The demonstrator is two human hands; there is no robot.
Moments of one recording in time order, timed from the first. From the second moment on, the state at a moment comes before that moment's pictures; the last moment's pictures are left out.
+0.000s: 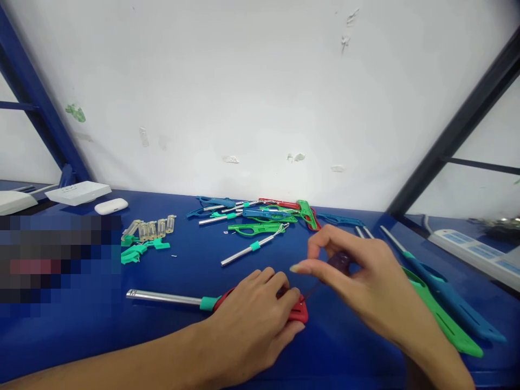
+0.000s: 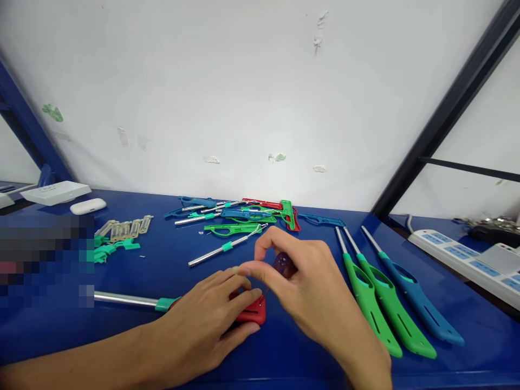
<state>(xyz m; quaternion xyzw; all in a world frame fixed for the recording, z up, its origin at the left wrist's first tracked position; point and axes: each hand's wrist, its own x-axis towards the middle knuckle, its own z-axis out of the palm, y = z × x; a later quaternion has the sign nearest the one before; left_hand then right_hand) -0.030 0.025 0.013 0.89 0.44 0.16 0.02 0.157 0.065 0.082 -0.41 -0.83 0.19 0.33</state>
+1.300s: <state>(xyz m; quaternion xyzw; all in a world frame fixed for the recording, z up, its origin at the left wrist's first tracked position) -0.030 0.023 0.011 0.89 0.44 0.15 0.03 0.180 0.068 0.086 -0.29 -0.84 0.26 0.39</state>
